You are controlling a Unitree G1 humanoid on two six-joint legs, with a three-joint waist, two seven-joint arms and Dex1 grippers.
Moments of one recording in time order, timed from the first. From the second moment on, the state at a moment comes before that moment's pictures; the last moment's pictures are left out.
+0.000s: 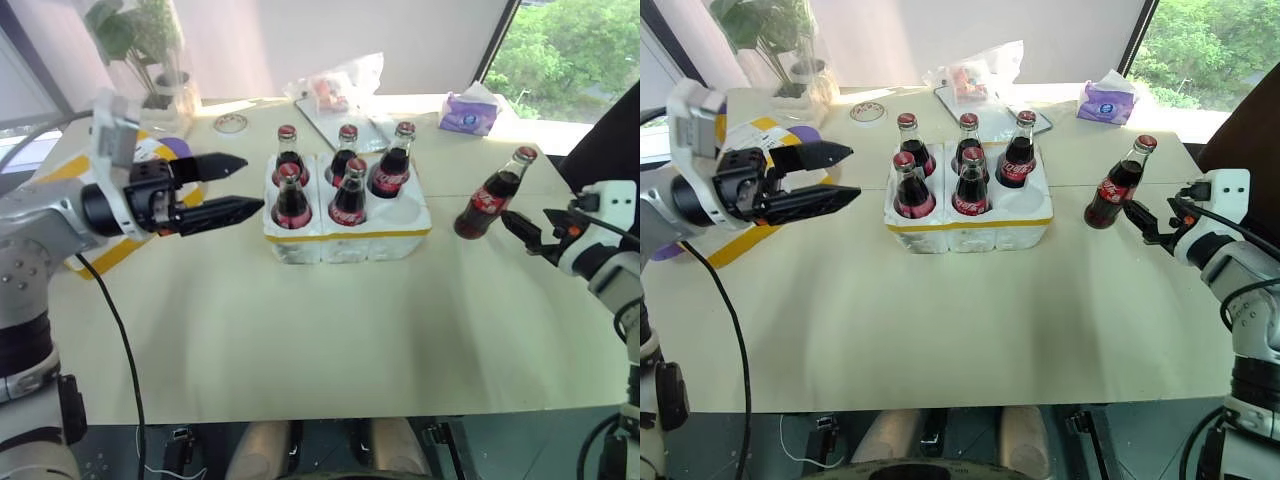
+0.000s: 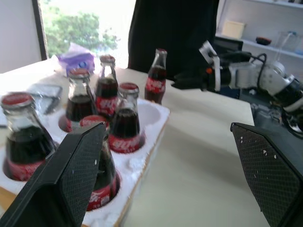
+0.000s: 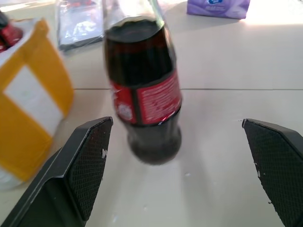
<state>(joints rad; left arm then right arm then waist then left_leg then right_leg) -0.56 0.82 0.32 -0.33 -0.95 0.96 -0.97 -0.31 -0.74 -0.43 0.01 0.60 0.71 0.41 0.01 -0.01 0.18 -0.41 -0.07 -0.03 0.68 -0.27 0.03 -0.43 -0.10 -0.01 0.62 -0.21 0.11</state>
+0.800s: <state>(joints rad) -0.52 0.82 0.21 -0.37 -0.93 0.90 -0.98 -0.52 -0.64 -0.32 0.32 0.47 0.56 0.48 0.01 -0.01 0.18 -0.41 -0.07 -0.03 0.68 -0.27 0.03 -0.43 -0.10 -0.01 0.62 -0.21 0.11</state>
